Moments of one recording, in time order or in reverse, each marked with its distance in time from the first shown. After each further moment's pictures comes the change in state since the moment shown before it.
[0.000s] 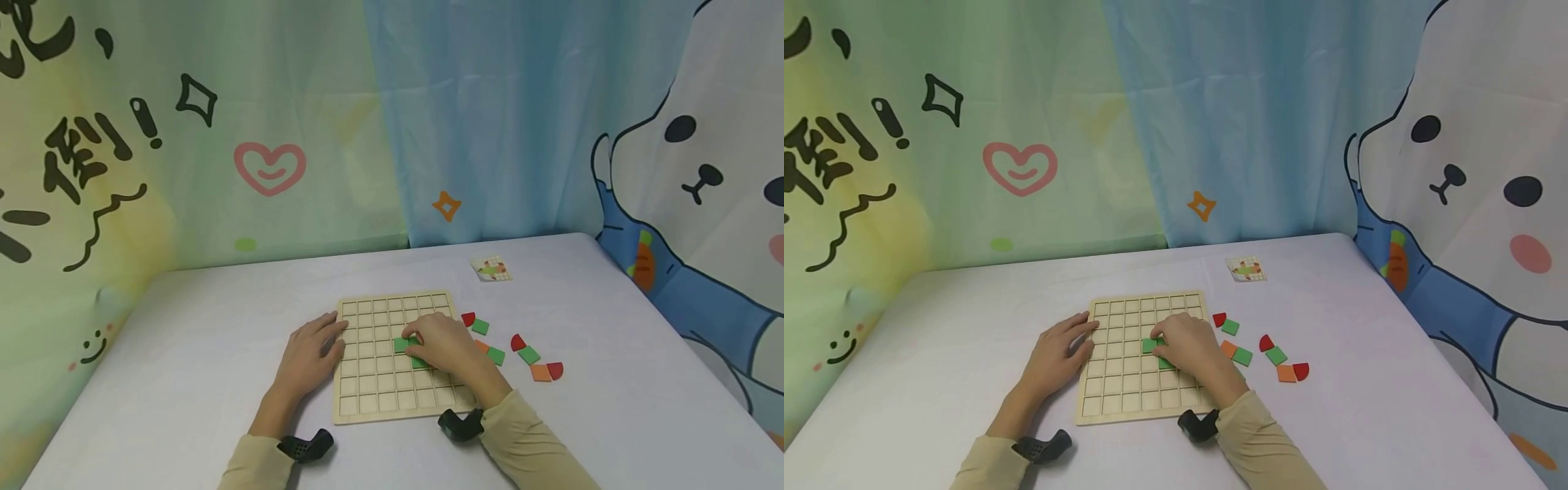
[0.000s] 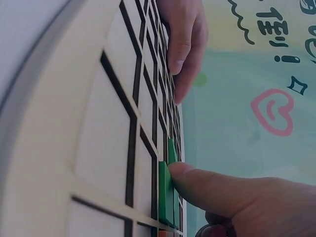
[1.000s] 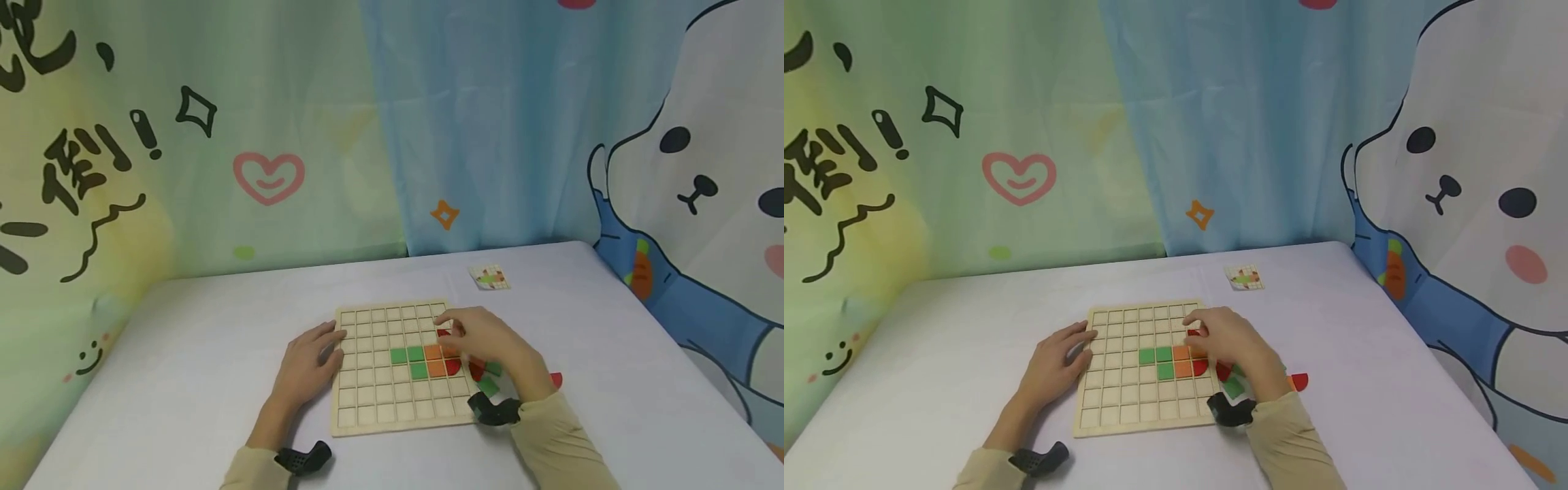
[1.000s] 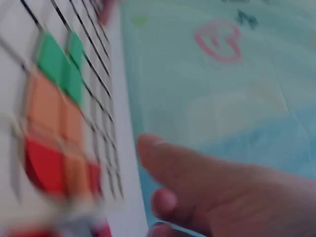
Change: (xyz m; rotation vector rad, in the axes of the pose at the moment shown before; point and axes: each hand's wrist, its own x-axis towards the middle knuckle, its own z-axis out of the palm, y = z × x) left_hand 0.002 -0.003 0.003 -0.046 0.034 0.003; right_hand -0.014 0.054 -0.045 0.232 -0.085 0.050
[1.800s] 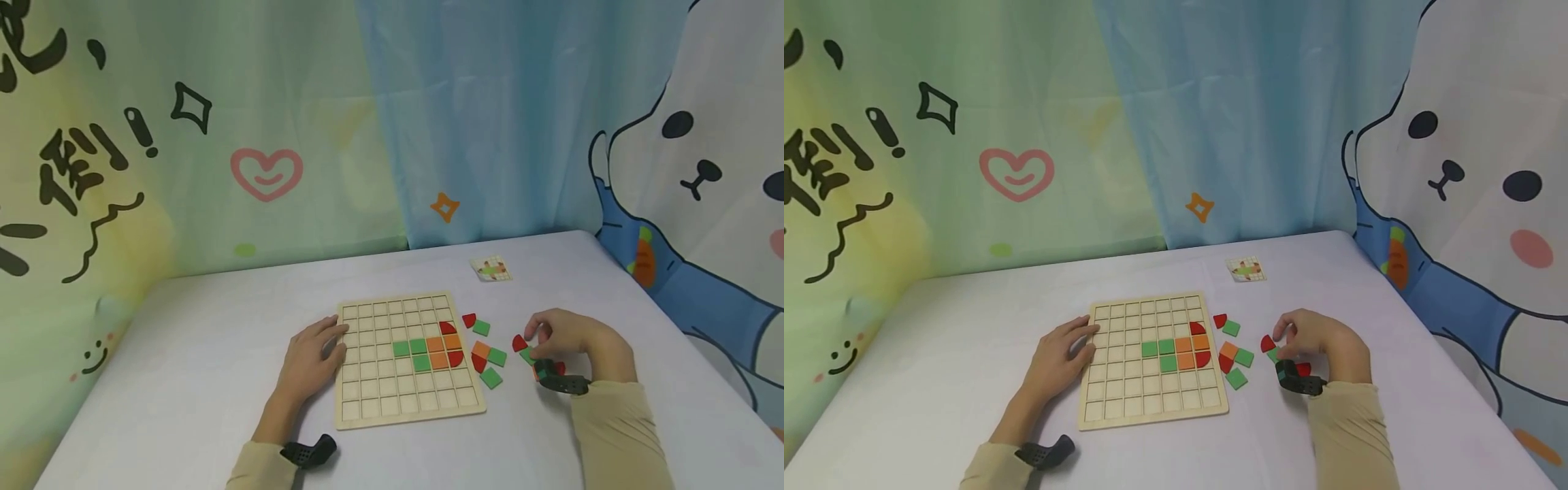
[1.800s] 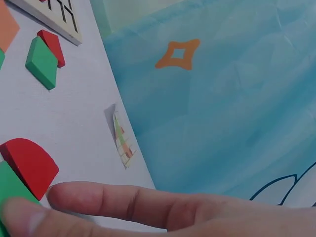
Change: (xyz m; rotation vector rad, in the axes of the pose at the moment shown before) left_hand 0.001 0.003 0.001 0.009 -0.016 -0.027; right_hand -0.047 0.098 -0.053 0.065 -0.234 0.334
